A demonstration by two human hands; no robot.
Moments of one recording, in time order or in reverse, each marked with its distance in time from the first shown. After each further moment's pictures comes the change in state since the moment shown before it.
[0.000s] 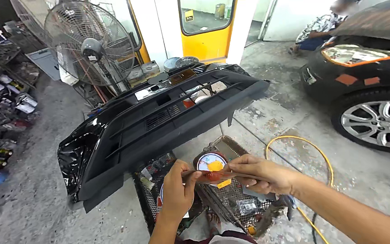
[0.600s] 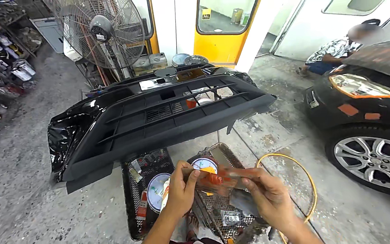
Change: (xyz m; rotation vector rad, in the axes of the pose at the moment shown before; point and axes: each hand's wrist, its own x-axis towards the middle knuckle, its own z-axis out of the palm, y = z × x) left_hand -0.018 -0.022 0.052 -0.334 0.109 -0.249; right_hand 0.006 0.043 -0.001 -0.789 0.621 -1.047
